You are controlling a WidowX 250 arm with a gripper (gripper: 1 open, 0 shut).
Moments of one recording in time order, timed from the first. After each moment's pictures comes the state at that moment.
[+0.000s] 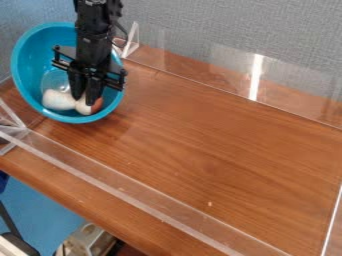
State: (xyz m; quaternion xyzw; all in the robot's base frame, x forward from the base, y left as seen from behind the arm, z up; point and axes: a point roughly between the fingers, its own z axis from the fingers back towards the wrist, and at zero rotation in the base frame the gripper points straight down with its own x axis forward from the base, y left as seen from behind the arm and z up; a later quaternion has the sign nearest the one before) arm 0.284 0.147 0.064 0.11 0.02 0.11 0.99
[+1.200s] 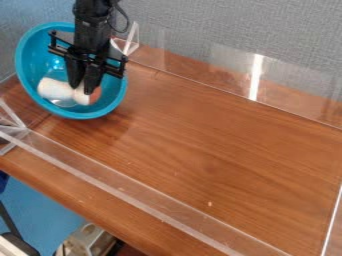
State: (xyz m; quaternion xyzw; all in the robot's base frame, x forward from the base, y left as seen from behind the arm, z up) arm 0.279 0.137 0.089 0.11 0.02 0.12 0.99
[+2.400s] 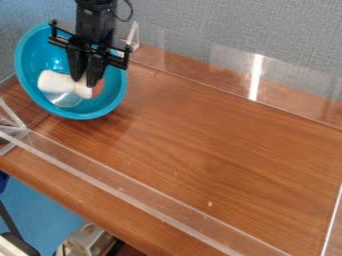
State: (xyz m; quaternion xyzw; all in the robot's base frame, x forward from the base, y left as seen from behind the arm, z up) arm 0.276 0.128 0.105 0.11 0.02 0.13 0.99
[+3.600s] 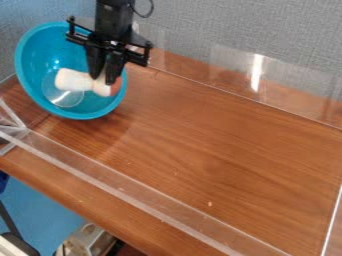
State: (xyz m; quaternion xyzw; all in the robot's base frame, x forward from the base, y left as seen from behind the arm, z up) arm 0.284 0.096 0.113 0.10 0.01 0.12 0.99
